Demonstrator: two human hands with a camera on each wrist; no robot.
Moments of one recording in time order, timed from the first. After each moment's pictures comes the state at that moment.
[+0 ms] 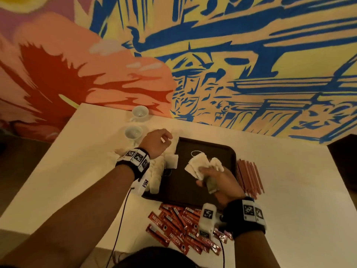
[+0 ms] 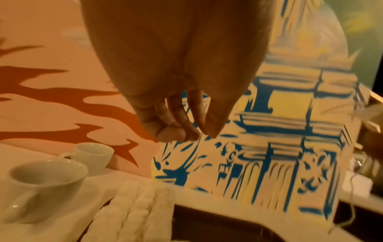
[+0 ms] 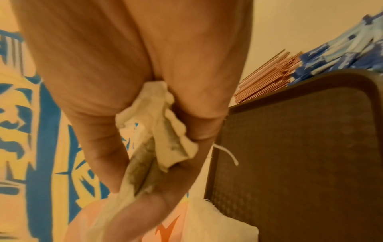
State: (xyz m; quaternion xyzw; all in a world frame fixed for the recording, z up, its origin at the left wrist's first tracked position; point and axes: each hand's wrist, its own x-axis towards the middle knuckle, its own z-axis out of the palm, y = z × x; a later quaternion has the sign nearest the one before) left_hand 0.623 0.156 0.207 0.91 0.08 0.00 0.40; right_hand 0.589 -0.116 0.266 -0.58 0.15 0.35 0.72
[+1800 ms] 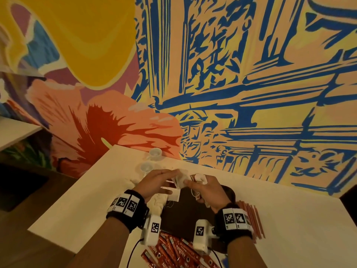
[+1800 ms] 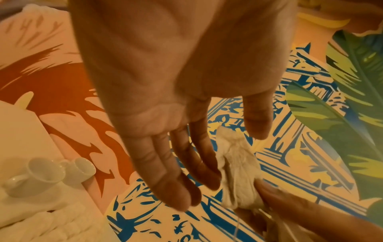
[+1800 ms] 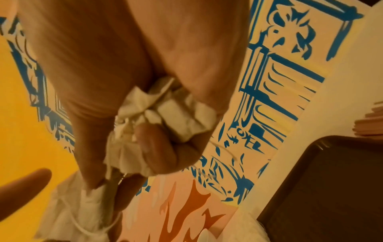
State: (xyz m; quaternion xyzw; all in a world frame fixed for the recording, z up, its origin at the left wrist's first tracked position) left_hand 0.485 0.044 0.355 0.68 0.17 -0.02 0.71; right_hand 0.579 -0.139 0.327 -0.71 -0.18 0.26 0.63
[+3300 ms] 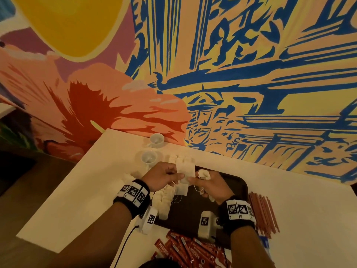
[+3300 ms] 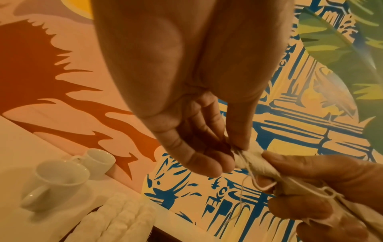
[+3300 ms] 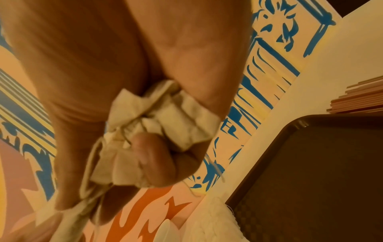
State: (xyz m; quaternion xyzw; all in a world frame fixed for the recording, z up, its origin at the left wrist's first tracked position) left_hand 0.560 0.143 0.275 0.80 0.10 -0.07 0.59; right_hand 0.637 -0.067 0.262 -0.73 -0.14 0.33 0.58
